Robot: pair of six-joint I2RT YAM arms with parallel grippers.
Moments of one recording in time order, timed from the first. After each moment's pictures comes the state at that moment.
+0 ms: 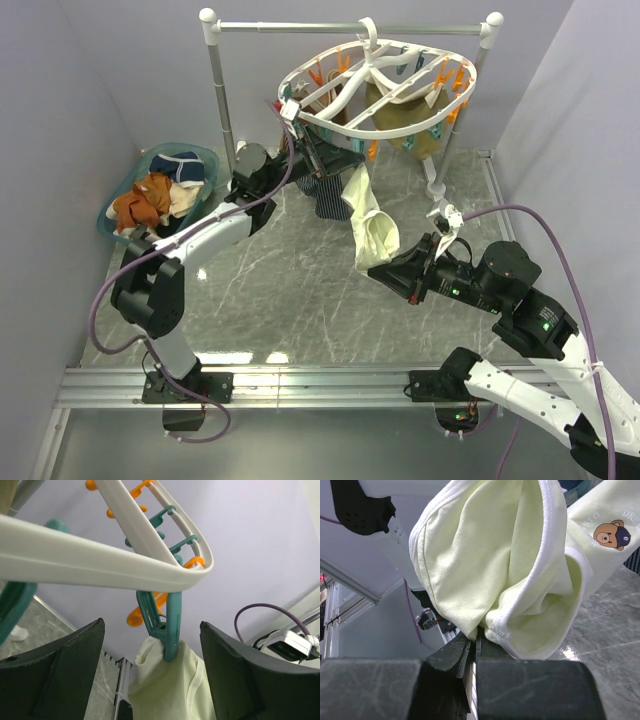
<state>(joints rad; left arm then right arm) -0.56 1.71 1.33 0.79 0.66 -1.18 0.79 0.65 1.05 -0.50 -0.31 0.36</state>
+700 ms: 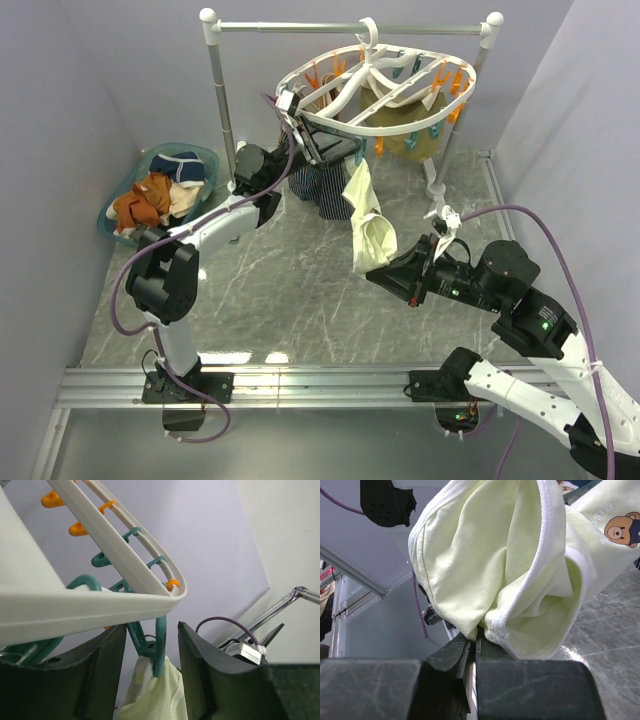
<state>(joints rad) -0.54 1.83 1.41 1.06 0.67 -1.48 0.78 0.65 1.05 -0.50 -0.36 0.36</state>
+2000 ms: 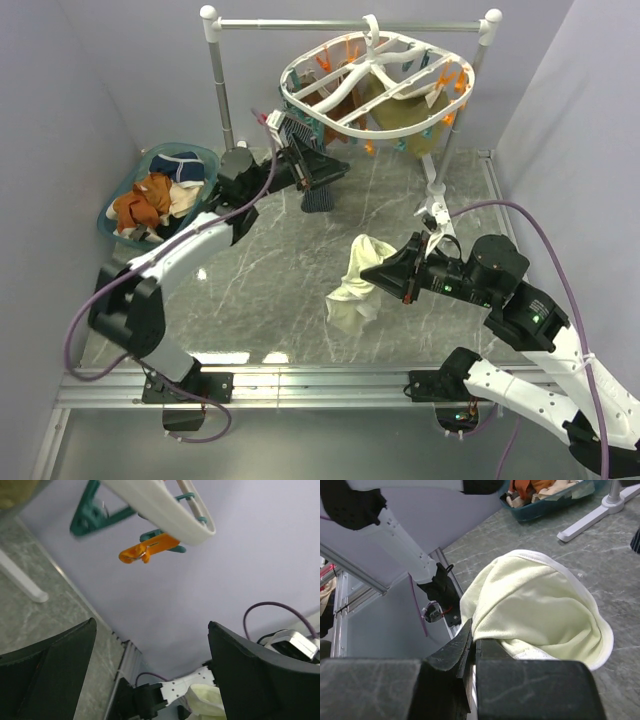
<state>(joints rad) -0.52 1.60 1.23 0.65 0.67 -1.21 0.78 0.69 1.05 -0.49 -0.38 0.36</state>
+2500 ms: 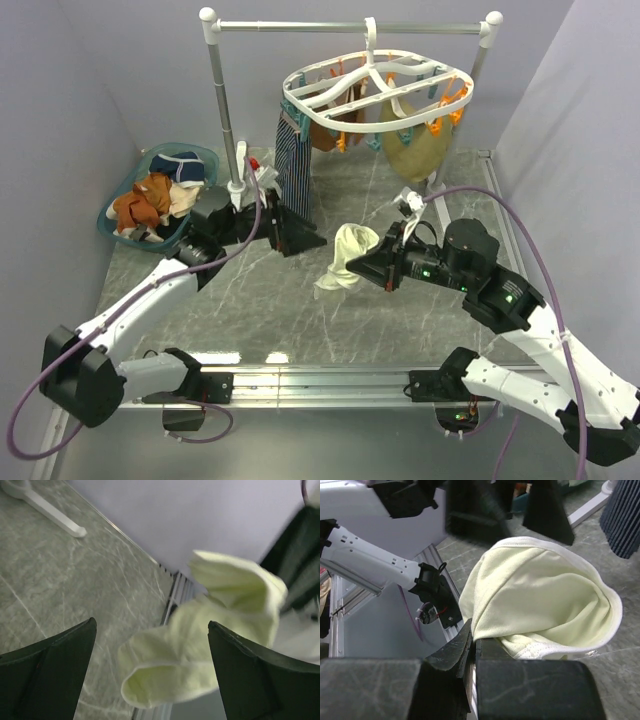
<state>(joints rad) -0.52 1.18 0.90 0.26 0.76 -0.68 0.77 0.79 1.05 -0.43 -0.38 0.37</state>
